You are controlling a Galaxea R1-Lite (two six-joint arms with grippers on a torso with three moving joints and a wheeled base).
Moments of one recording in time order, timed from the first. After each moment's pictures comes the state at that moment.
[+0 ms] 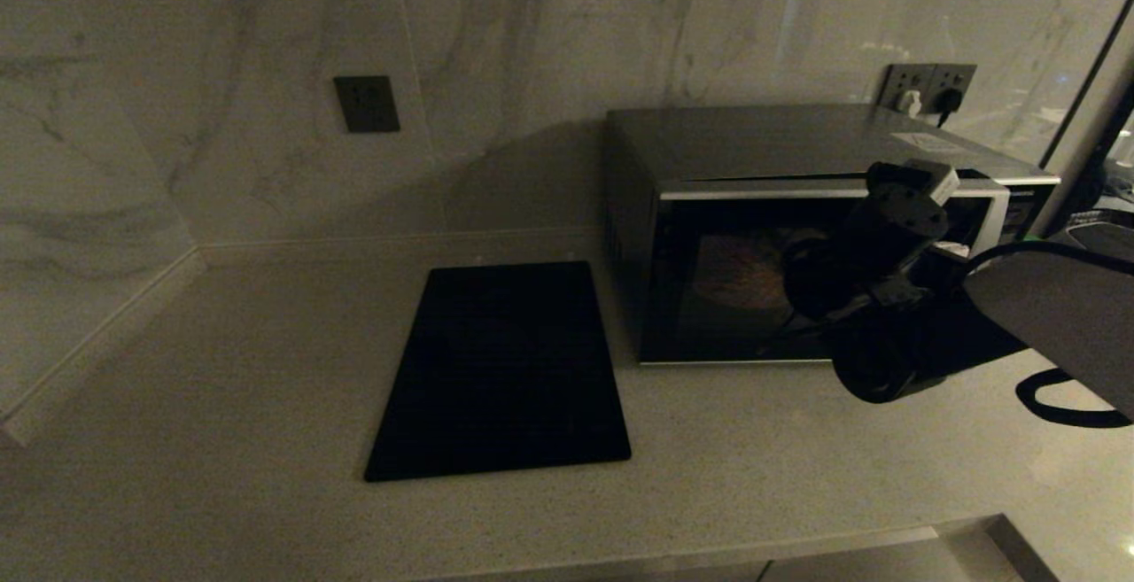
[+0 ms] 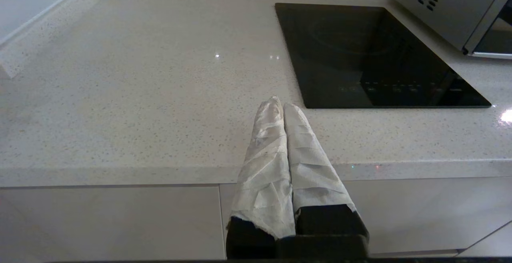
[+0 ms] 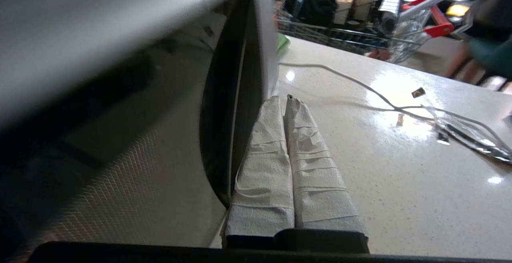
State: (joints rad) left arm 0.00 0.00 0.00 -0.01 0.03 -0.07; right arm 0.30 2.20 -1.24 -1.42 -1.52 -0.45
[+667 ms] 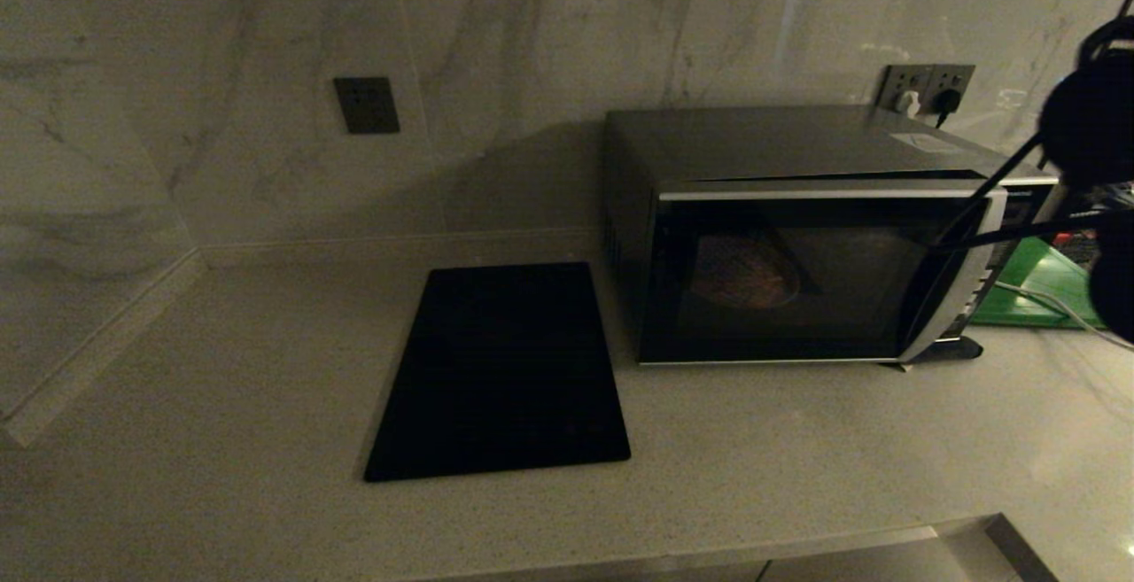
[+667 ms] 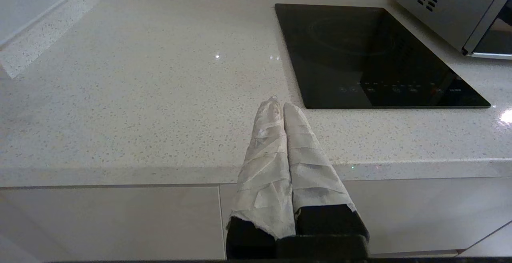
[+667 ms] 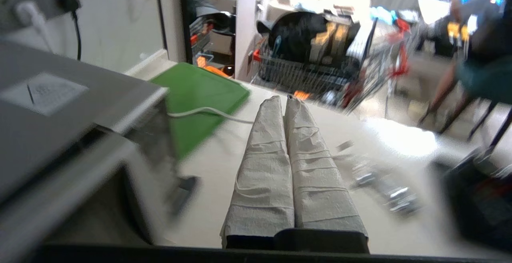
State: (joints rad) left arm 0.00 0.00 0.00 -0.01 0.03 -0.07; right arm 0.37 1.66 -1.18 -1.42 -1.52 -0.92
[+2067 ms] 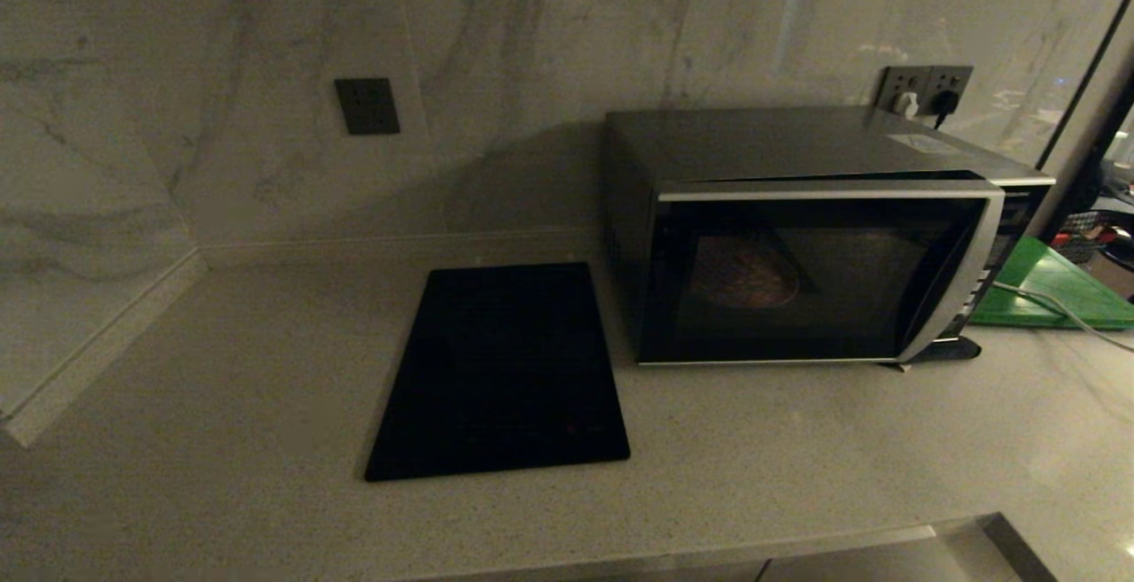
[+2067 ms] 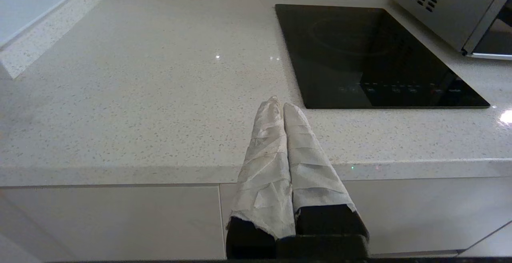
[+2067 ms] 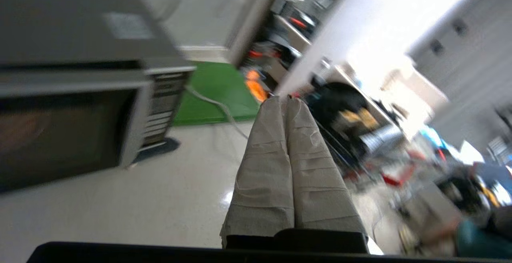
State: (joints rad) left arm 0.00 0.00 0.00 -0.01 0.03 -0.07; right arm 0.87 1.30 -1.26 -1.41 -1.52 -1.74
